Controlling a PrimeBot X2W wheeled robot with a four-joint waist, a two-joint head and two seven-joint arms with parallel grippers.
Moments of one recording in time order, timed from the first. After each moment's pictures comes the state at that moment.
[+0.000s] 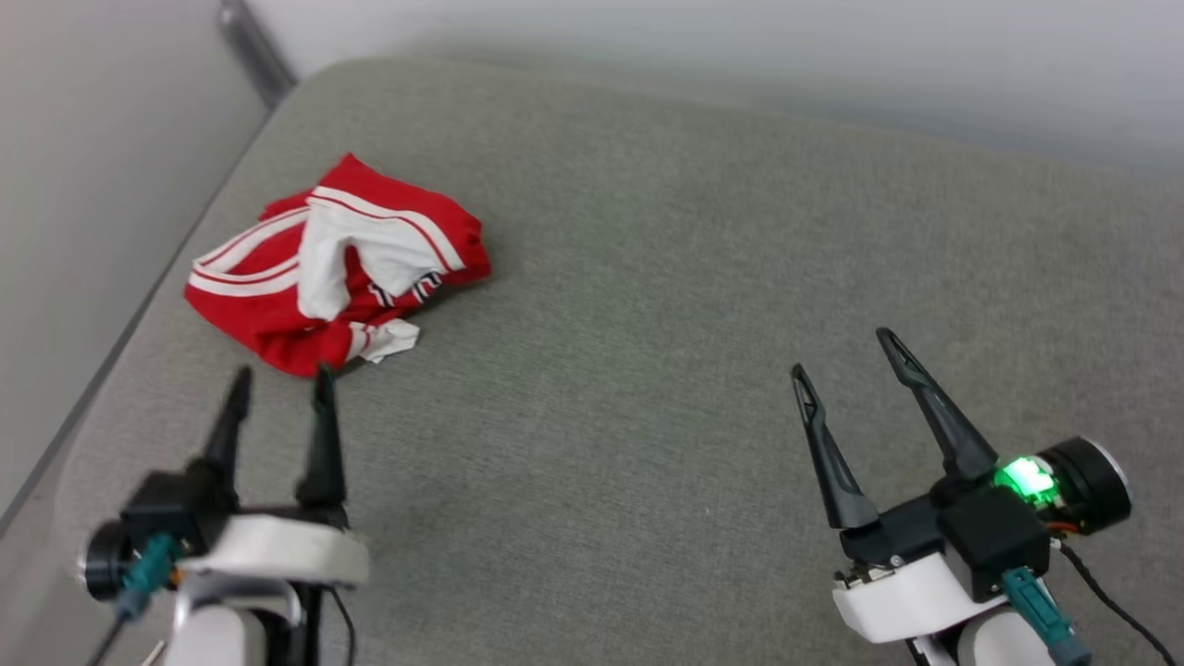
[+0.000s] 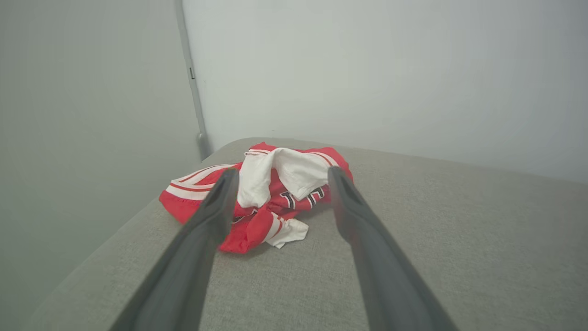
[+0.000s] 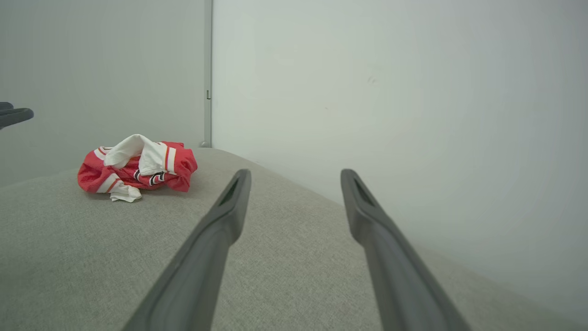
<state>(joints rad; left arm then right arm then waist) -0.09 0.06 0.08 0.07 -0.16 -0.08 -0.26 -0.07 -0.05 0.18 -0.08 -0.17 0.13 -0.26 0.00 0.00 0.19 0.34</state>
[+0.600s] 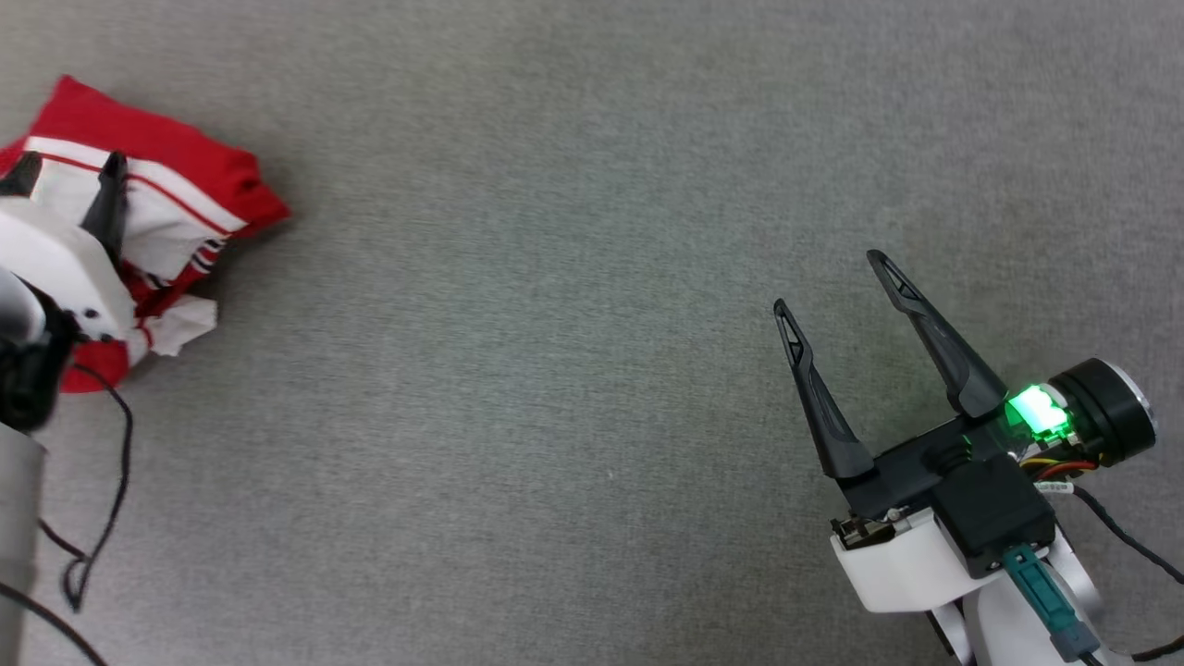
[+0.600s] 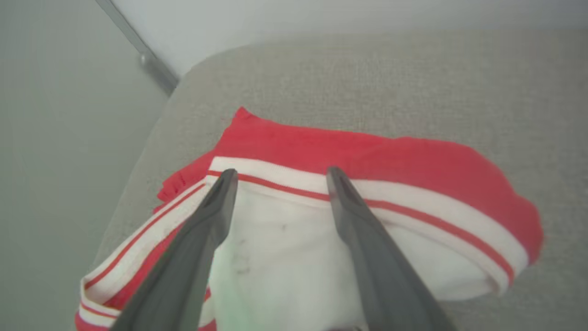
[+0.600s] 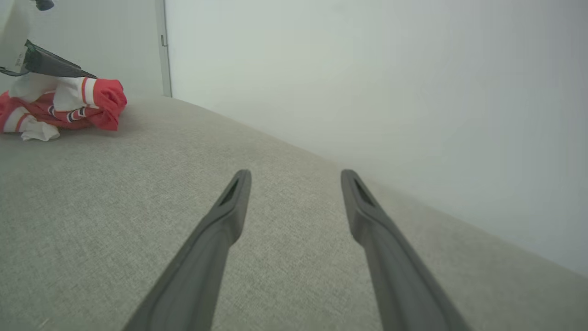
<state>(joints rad) -0.70 0.52 -0.05 0.55 -0.41 -0.13 0.12 -0.19 -0.09 0.23 -0.16 -0.24 0.13 -0.26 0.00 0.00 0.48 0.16</state>
